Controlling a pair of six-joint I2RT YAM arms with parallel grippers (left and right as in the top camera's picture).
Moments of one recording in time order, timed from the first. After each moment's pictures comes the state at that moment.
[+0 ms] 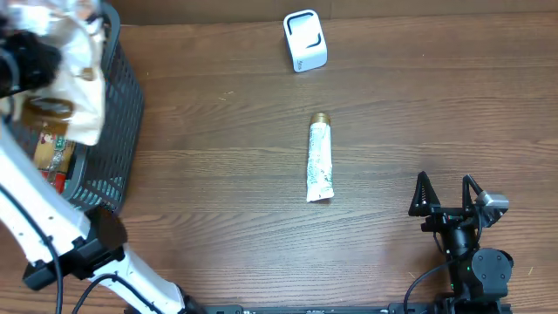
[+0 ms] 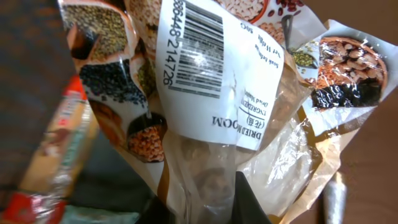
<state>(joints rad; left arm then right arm) 0.52 2.01 2.82 -1.69 0.39 0.11 0.01 0.01 0.02 -0.03 -0.05 0.33</state>
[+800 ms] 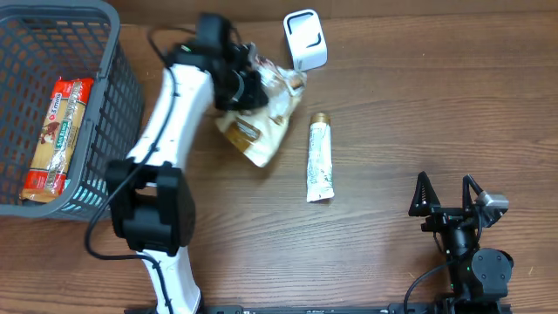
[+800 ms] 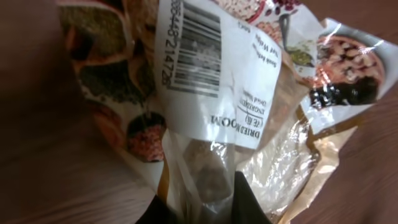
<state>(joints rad) -0.18 2.05 1.79 -0.98 0.39 -0.19 0.01 0.01 0.02 -0.03 -0.05 0.33</state>
